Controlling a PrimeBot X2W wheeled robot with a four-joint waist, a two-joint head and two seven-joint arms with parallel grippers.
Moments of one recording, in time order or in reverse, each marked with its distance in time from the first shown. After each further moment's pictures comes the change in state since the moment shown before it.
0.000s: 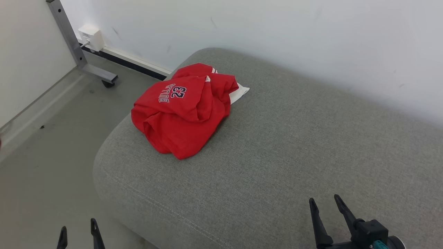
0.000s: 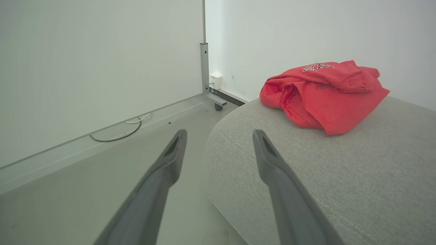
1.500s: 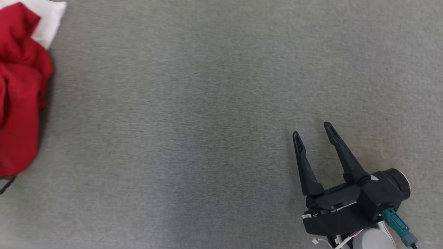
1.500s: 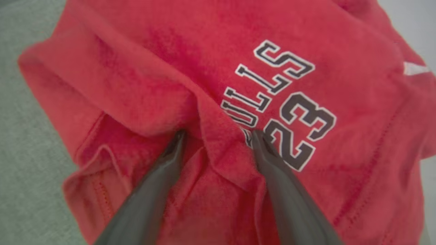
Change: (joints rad) left arm -0.828 0.332 0.309 0.344 -0.675 0.116 0.907; right arm -0.095 -0.001 0.103 -0.469 -0.052 0.000 0.104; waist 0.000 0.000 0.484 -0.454
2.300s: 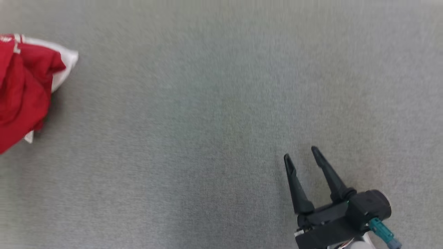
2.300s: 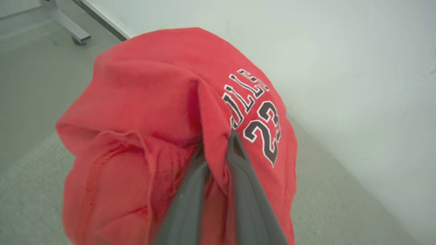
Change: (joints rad) left arm 0.030 0.085 -0.085 -0.251 0.069 -0.028 0.031; right arm 0.028 0.000 0.040 0.148 0.095 0.000 -0.060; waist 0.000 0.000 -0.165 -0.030
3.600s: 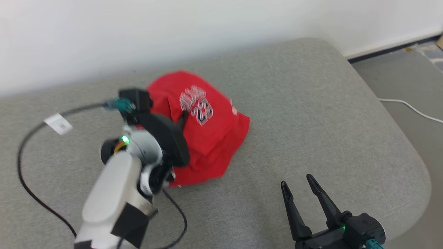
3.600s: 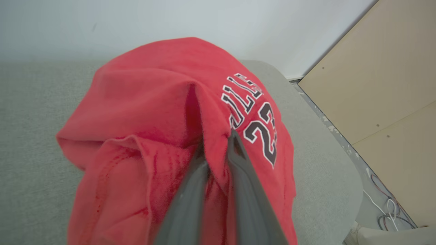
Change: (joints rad) left arm -0.029 -0.408 -0.610 0.254 0.116 -0.194 -0.273; right arm 0.112 0.000 0.024 0.002 0.050 0.000 0.004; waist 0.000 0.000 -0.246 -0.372
